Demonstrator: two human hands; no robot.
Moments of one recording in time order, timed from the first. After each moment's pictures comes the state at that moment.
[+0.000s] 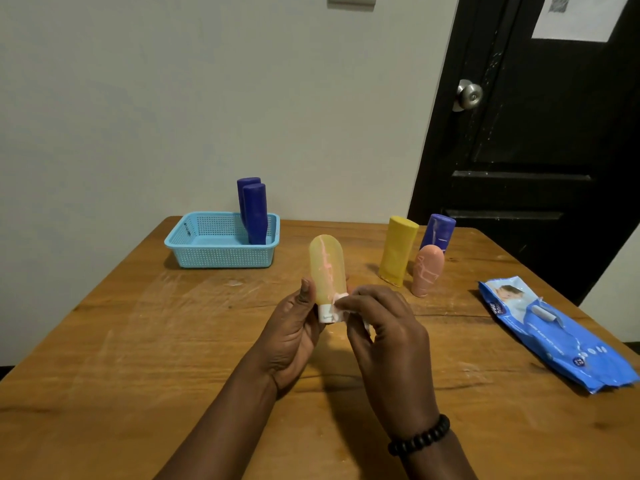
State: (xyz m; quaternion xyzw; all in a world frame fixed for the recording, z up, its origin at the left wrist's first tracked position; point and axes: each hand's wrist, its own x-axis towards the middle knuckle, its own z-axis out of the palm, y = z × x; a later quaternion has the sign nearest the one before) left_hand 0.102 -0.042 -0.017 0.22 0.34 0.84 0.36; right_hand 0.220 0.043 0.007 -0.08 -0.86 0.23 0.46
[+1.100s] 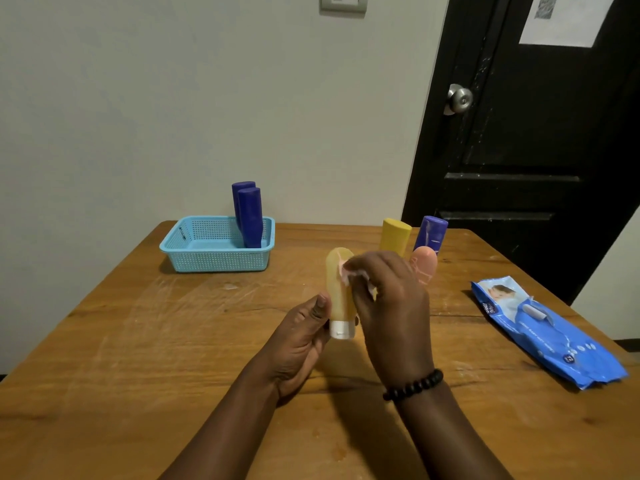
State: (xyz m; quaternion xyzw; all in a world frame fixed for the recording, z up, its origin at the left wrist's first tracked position) left_hand 0.113 -0.034 -0.023 0.27 0.43 0.79 0.34; right_hand 0.201 0.057 0.038 -0.10 -0.84 0.19 0.50
